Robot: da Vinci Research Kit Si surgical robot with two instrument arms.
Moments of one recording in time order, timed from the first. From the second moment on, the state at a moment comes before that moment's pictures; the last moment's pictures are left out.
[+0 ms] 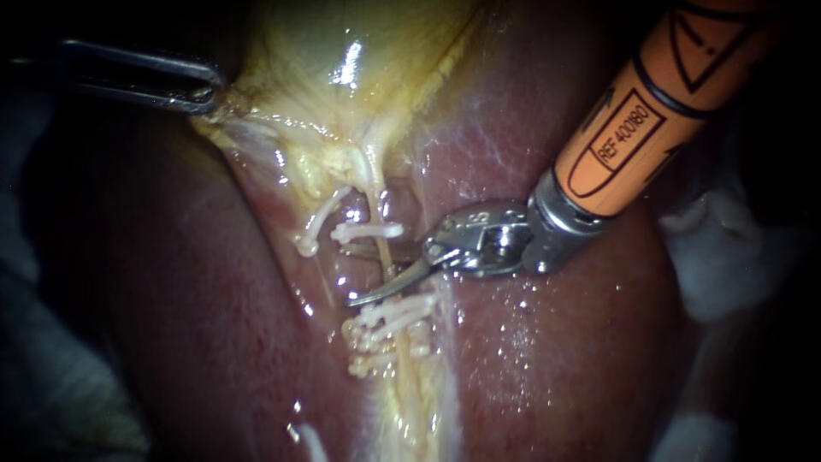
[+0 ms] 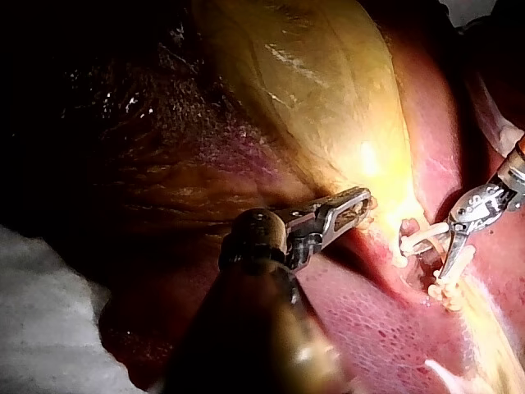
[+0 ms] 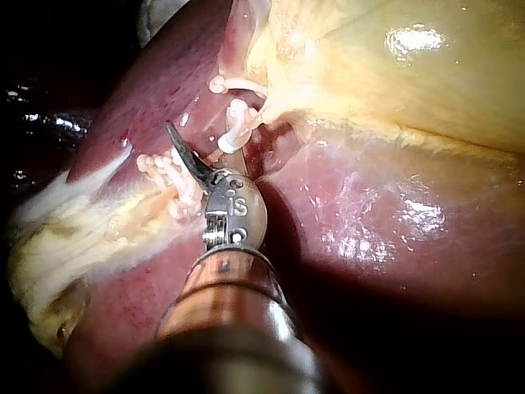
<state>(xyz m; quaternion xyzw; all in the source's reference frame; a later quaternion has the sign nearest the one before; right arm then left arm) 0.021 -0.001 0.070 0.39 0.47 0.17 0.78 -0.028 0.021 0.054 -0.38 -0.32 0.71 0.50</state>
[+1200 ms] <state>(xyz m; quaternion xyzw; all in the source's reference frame) 0.023 -0.001 0.063 0.44 0.52 0.16 0.71 -0.028 0.021 0.054 -0.38 -0.32 0.71 0.50</state>
